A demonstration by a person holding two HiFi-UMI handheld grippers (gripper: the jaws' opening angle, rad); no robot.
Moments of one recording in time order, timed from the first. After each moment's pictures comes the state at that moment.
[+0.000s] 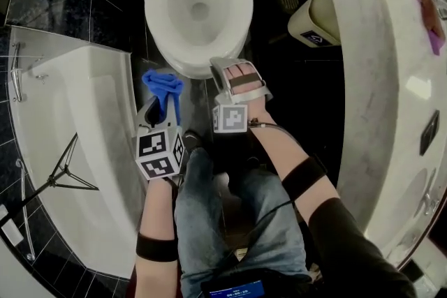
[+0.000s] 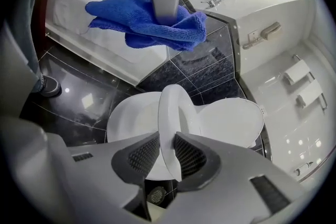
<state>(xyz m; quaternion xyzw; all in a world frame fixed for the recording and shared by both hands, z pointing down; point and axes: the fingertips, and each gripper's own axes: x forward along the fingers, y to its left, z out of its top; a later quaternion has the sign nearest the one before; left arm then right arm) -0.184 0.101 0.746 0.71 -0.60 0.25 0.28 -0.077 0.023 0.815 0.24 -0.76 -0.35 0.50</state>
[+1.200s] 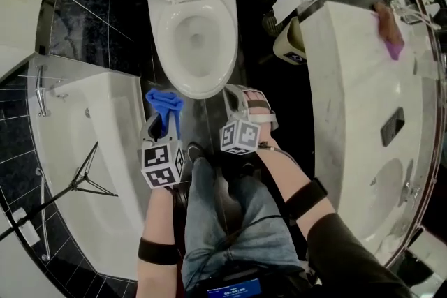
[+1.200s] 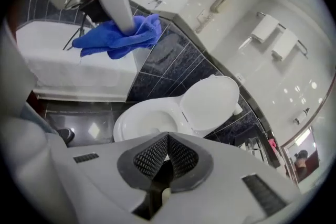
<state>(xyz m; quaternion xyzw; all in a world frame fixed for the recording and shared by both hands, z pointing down) -0.180 0.094 0.603 0.72 -0.59 0.26 0.27 -0.022 0.033 0.664 0.32 -0.80 -0.16 0.48</state>
